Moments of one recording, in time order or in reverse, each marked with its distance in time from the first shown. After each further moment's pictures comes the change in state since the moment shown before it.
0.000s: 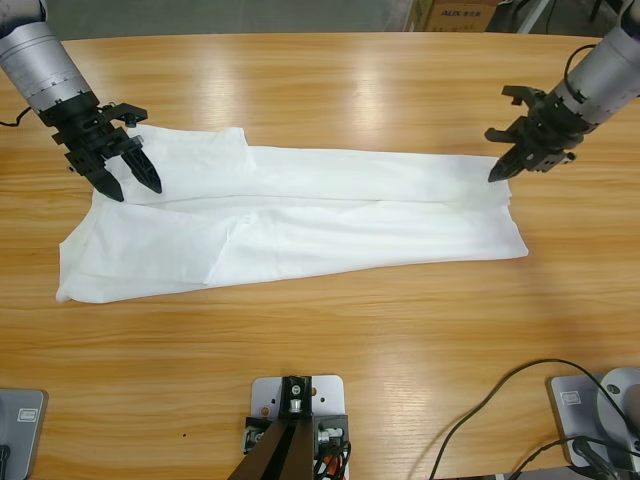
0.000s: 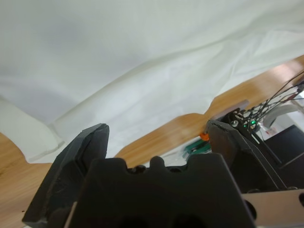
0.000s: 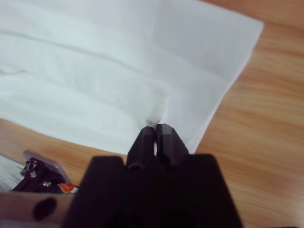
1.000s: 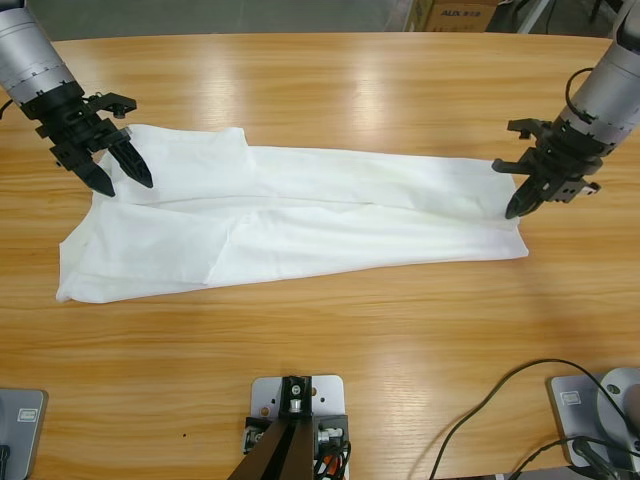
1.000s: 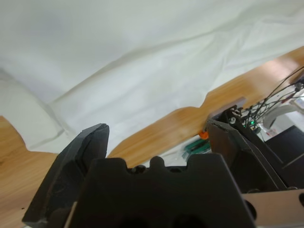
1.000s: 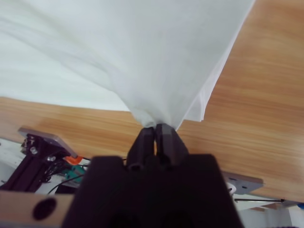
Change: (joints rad) arm 0 0.008 -0.061 0.021 0.000 0.000 0.000; arm 1 0.038 0.016 -0.013 0.212 -0.028 0.091
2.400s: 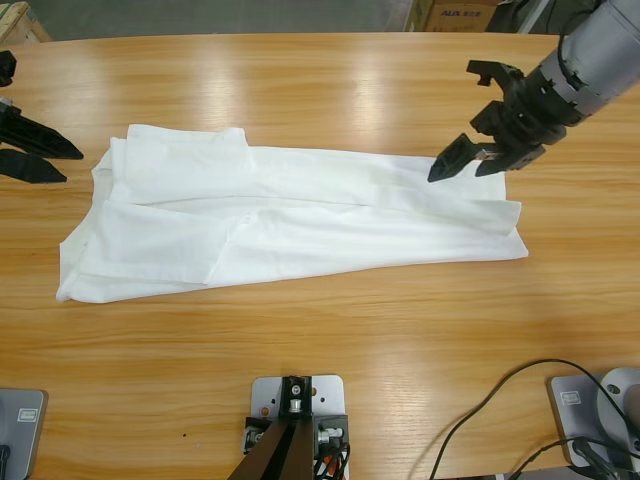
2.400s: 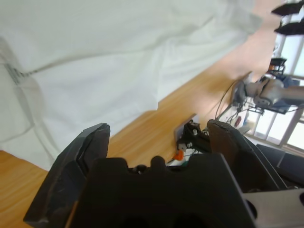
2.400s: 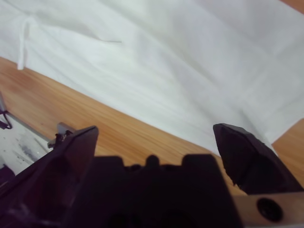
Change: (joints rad) arm 0 0.212 -0.518 0.544 -0.442 -0.275 0.042; arm 1 0.150 -0.172 0.020 -0.227 0.126 -0.028
